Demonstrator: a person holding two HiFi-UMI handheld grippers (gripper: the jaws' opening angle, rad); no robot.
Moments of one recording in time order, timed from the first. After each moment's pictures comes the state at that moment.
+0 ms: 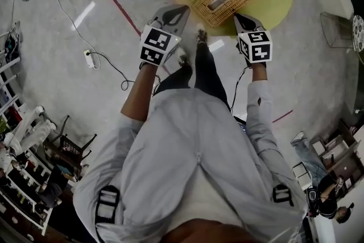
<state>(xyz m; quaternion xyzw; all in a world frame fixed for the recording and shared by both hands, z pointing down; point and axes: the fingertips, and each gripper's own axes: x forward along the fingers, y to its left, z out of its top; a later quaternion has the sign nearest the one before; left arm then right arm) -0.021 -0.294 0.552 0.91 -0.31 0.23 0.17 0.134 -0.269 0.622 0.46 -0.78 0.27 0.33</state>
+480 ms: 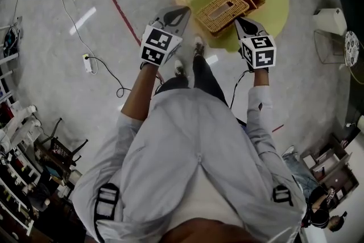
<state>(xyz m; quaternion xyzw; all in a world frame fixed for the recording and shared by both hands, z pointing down) -0.036 -0.315 0.507 0.90 -0.34 0.20 0.15 0.120 -0.297 0.554 0.44 -0.81 0.22 0.31</state>
